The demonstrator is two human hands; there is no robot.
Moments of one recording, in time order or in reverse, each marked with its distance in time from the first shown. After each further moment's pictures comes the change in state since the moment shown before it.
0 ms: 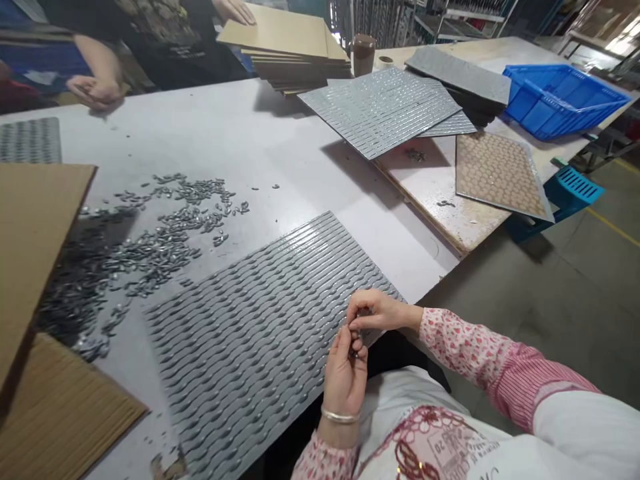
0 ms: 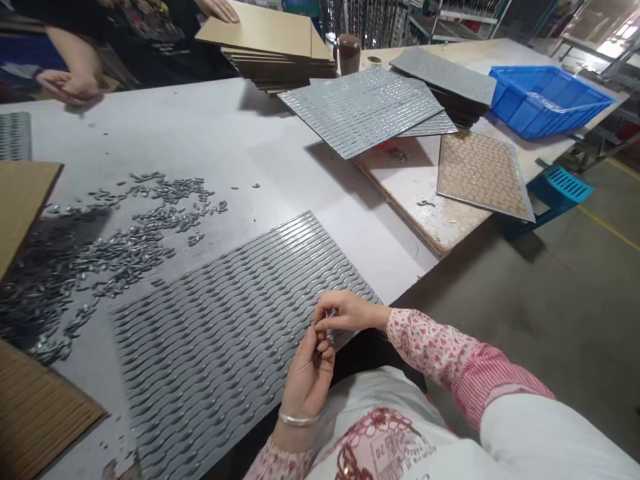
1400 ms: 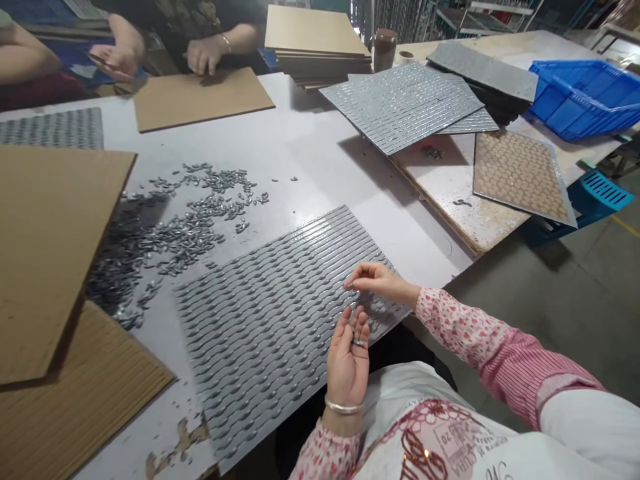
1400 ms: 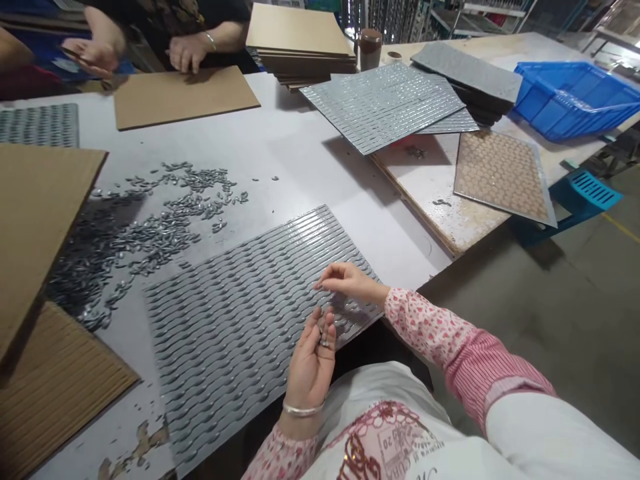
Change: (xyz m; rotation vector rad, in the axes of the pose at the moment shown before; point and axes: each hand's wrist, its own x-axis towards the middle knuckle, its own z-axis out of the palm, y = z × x) left_hand -0.004 0.009 -0.005 -0.021 0.013 0.078; right_hand 0.035 0.017 -0.004 0.399 0.154 0.294
